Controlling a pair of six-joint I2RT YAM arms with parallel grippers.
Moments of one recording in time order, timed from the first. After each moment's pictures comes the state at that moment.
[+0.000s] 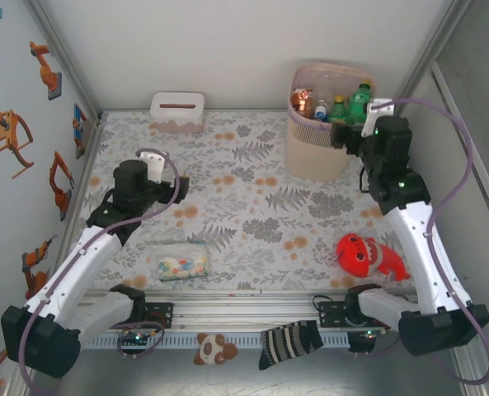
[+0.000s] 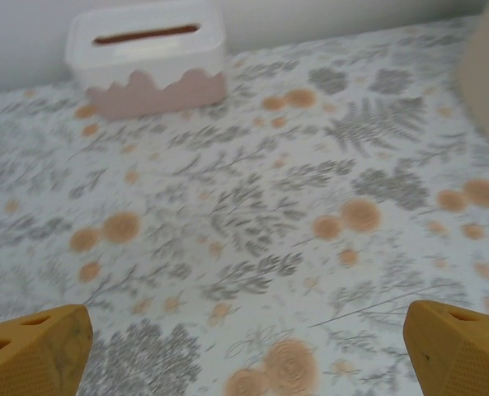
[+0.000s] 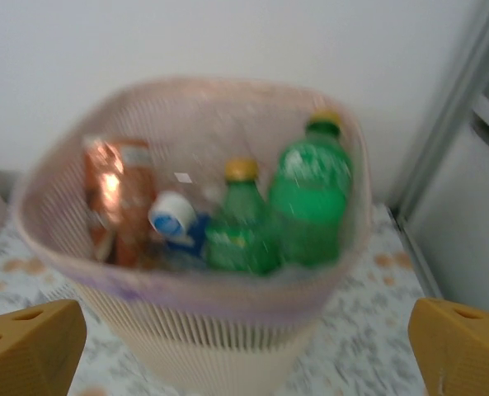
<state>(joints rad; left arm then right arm) -0.37 0.99 0.81 -0.37 -0.11 -0.02 0.20 1.10 1.22 -0.45 0.21 0.05</state>
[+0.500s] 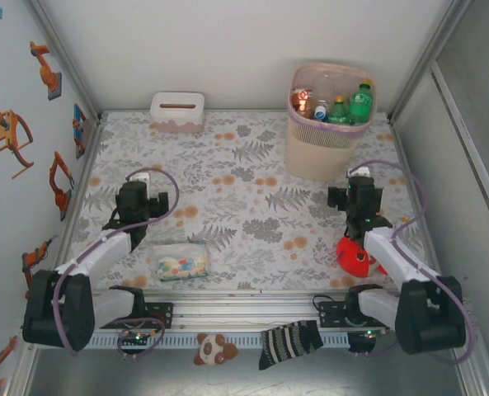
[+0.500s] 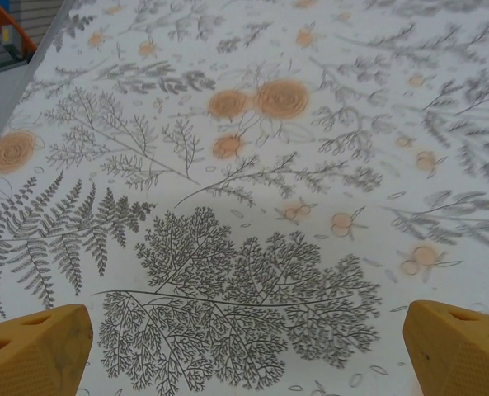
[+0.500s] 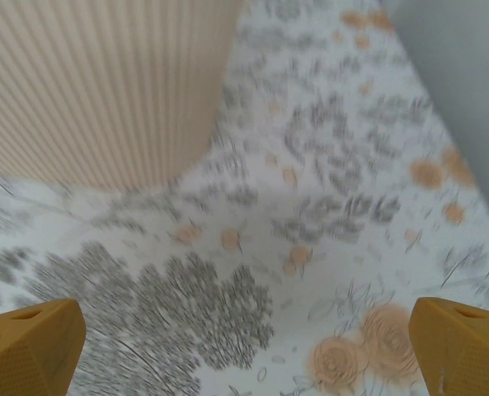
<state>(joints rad) -0.20 1.19 0.44 0.10 -0.30 -0.04 0.11 1.16 0.48 0.05 0.29 0.02</state>
